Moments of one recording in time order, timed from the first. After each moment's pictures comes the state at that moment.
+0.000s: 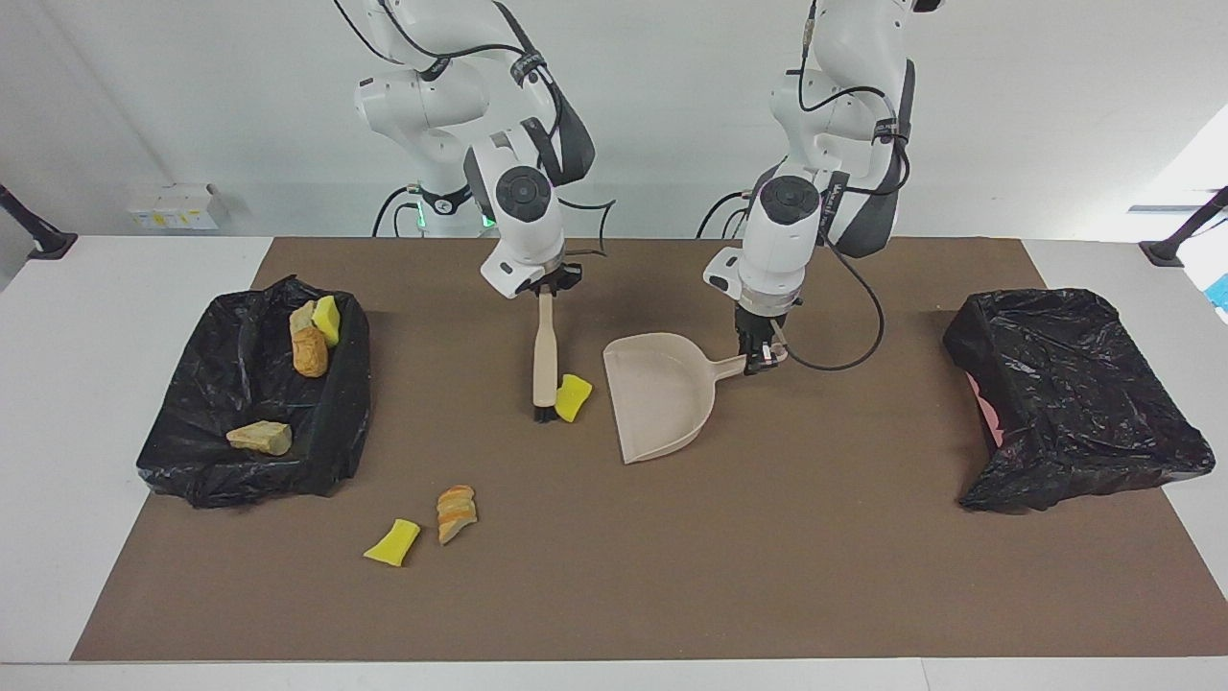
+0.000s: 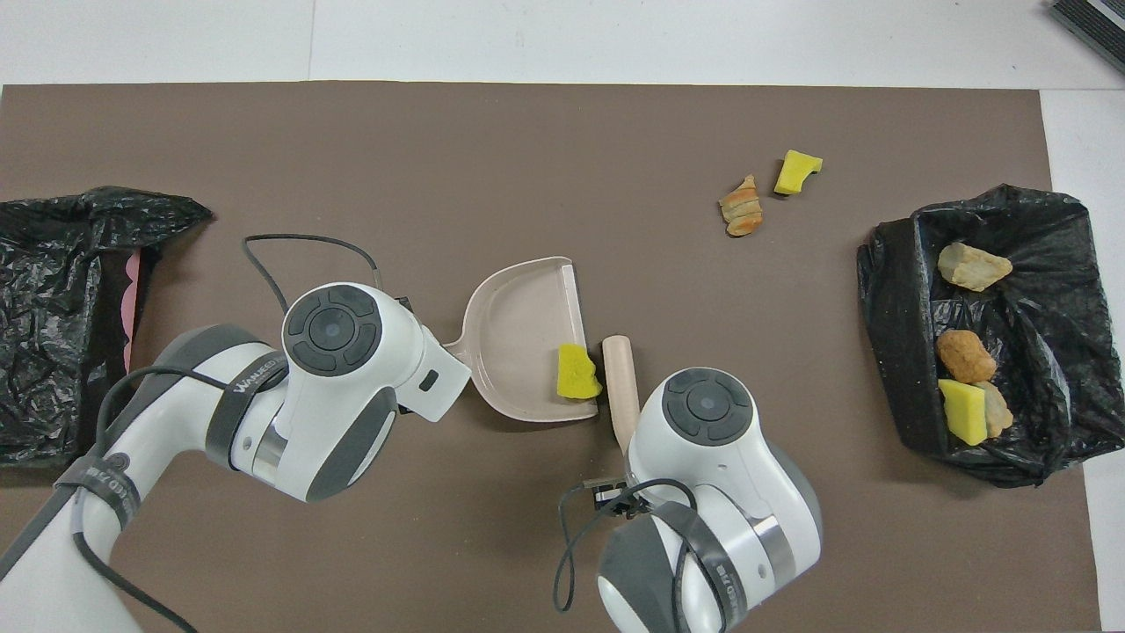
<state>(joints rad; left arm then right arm) -0.44 0.12 -0.06 -2.10 0.07 2.24 0.91 0.35 0.02 0.27 -2.22 0.25 1.94 0.37</state>
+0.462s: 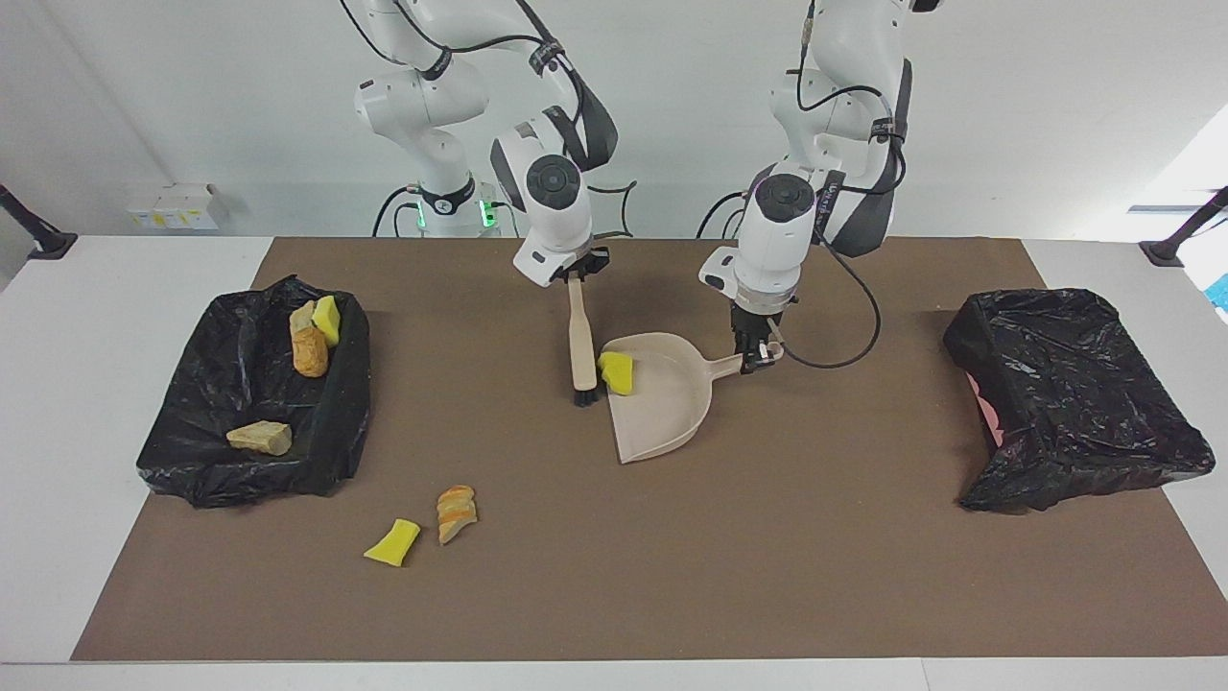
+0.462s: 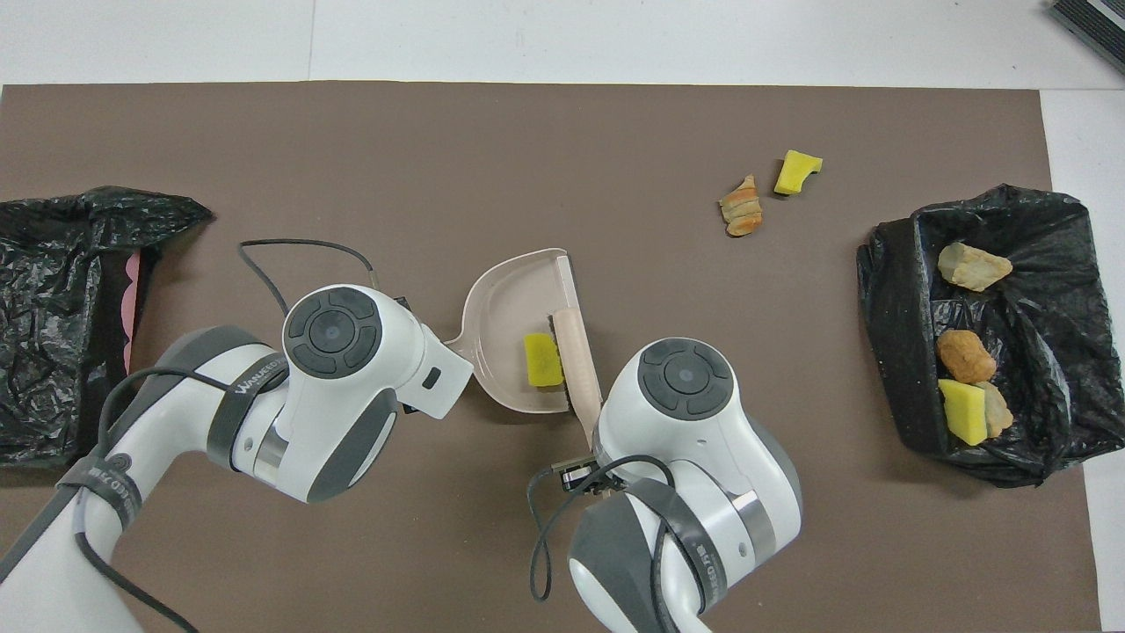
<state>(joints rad) -0.44 0.12 -0.06 -2.11 0.07 2.25 0.85 0.35 0.08 0.26 -2.07 0.24 1.93 0.29</state>
